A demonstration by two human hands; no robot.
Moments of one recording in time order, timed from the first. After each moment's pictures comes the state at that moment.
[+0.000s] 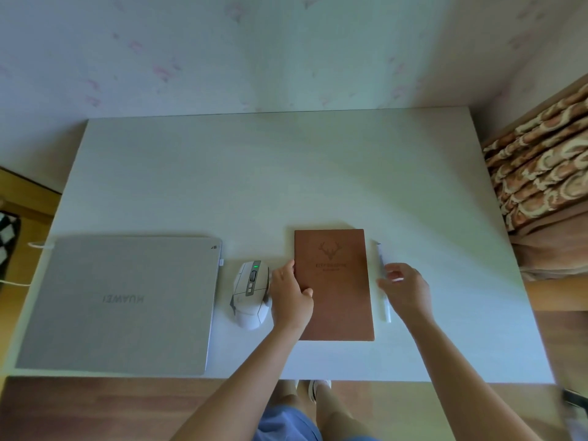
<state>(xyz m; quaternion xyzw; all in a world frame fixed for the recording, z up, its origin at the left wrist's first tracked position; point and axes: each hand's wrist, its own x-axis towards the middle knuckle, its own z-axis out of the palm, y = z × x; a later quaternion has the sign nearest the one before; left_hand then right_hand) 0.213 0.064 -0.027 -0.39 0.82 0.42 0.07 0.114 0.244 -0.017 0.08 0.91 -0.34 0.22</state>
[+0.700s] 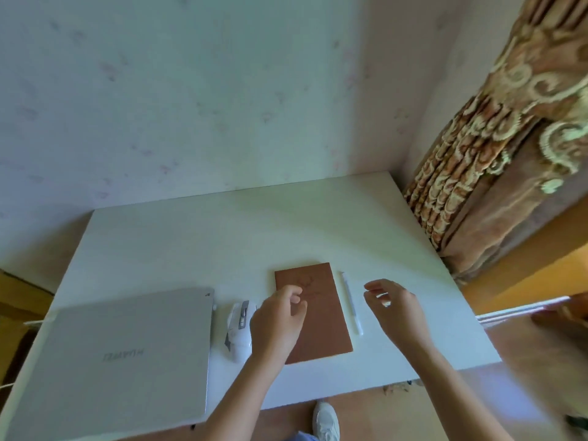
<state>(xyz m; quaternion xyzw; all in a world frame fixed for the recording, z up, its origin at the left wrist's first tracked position) 0.245 0.073 0.078 -0.24 0.91 0.33 -0.01 0.180 0.270 0.098 -0.03 0.92 -0.38 0.06</state>
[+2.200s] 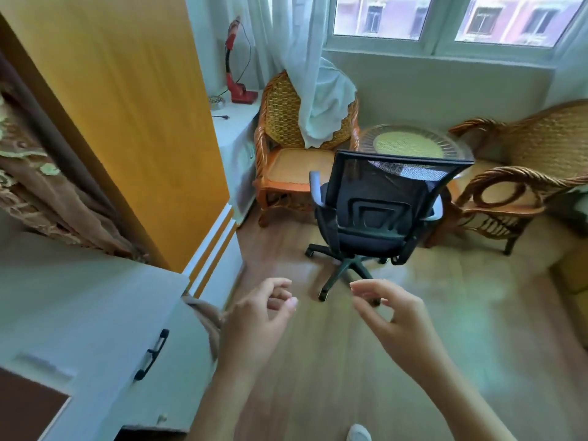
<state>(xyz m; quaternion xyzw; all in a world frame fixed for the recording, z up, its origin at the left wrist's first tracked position) 0.453 0.438 0.184 0.34 0.84 0.41 0.13 0.615 0.580 0.192 0.32 0.84 -0.38 -0.24</state>
